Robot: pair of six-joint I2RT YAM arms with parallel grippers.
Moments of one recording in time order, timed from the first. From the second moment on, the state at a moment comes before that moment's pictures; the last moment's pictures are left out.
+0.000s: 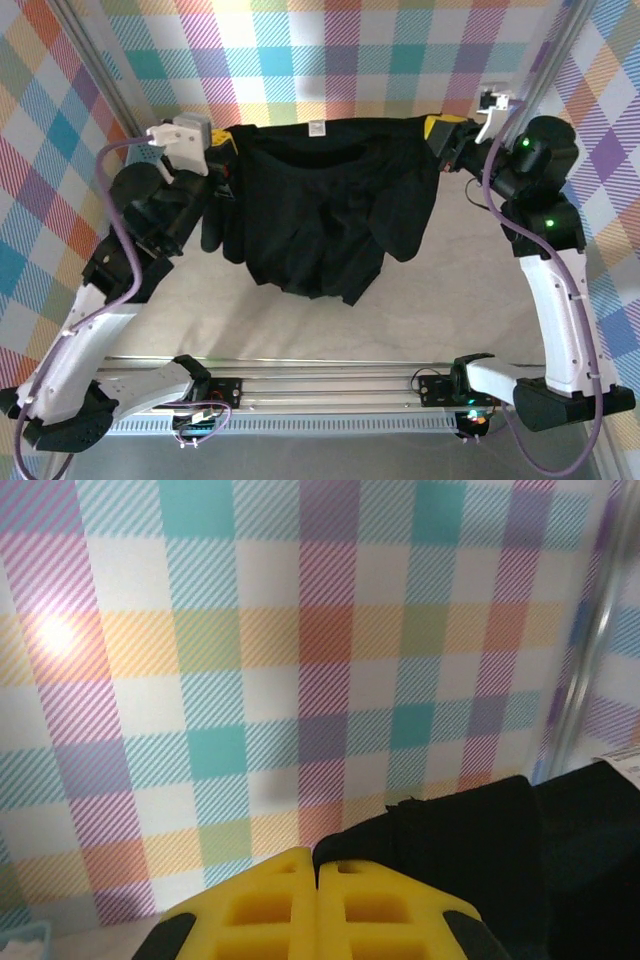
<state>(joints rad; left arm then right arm) -0.62 1.07 1.53 -0.41 -0.32 -0.01 0.18 1.17 1.57 -0.44 -0.48 0.33</state>
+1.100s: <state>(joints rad) -0.40 1.35 1.12 -0.42 -0.14 -0.24 0.43 1.97 1.47 -0.67 -0.27 -0.03</state>
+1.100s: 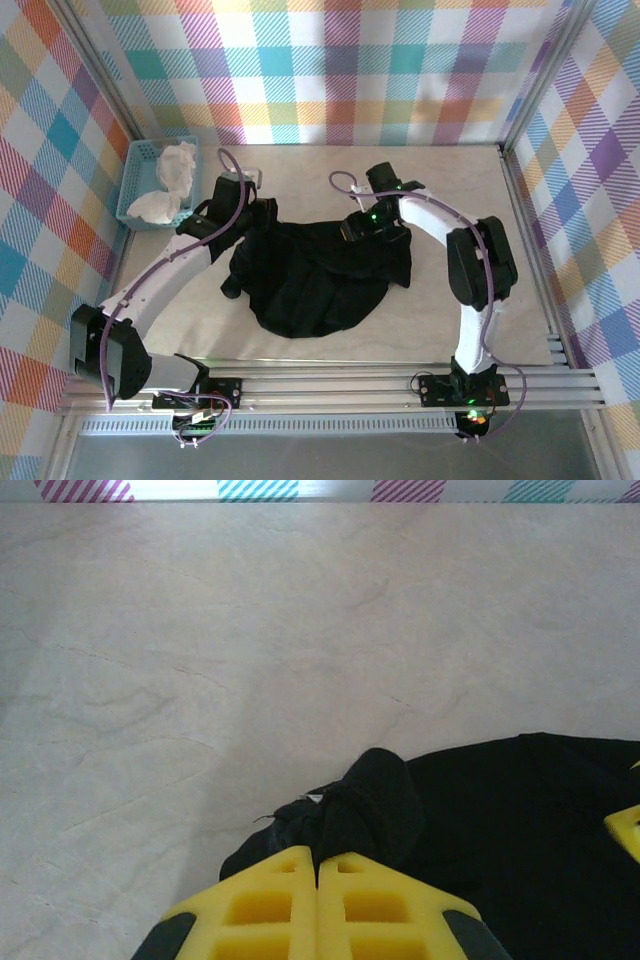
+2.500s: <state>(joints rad) -0.40 0.81 1.70 -0.52 -0.05 -0.24 0.27 0.88 1.76 -0.59 -0.25 0.14</state>
